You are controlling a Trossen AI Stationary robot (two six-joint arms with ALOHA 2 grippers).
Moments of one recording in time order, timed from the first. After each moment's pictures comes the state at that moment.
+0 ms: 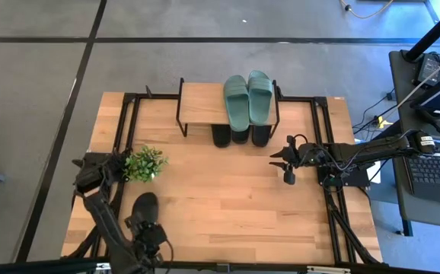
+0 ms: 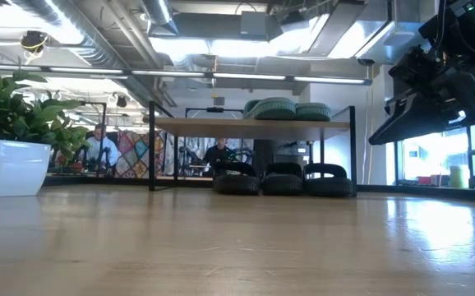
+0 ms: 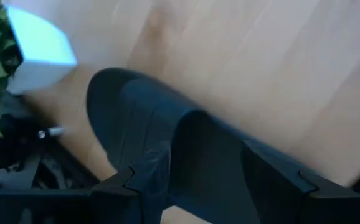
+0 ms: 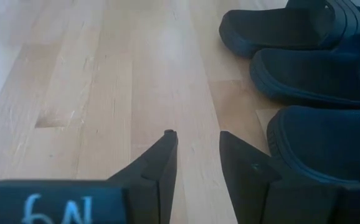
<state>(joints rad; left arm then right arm) -1.02 2.08 1.74 -1.57 -0.26 -1.59 0.04 0.76 0.21 -0.01 0.18 0.02</state>
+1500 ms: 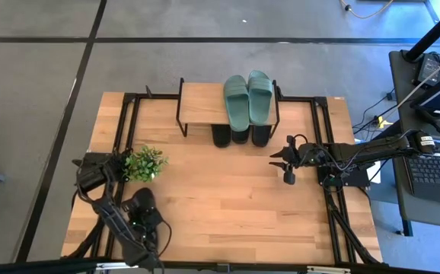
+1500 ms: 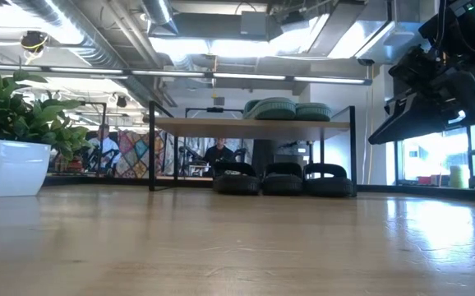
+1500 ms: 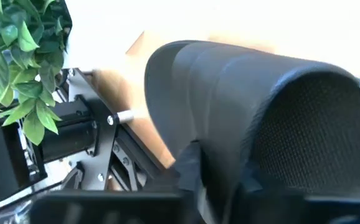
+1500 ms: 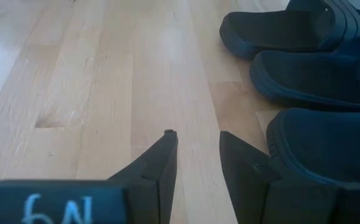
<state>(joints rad) -0.99 2.08 1.39 -1.55 -0.14 -1.52 0.04 0.76 0.21 0.00 0.18 0.01</state>
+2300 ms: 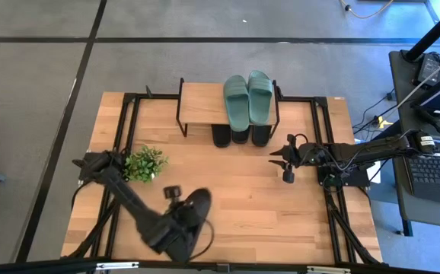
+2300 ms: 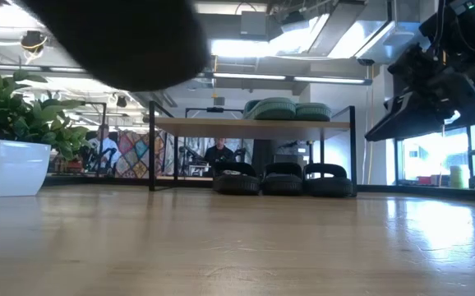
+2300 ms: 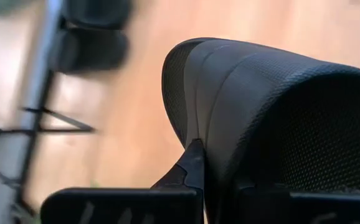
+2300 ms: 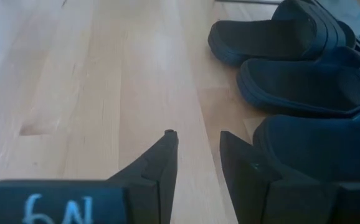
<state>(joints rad) -0.72 2.01 1.92 -1.57 -0.67 -0.96 0.04 0.76 0.21 0.02 0.22 -0.01</state>
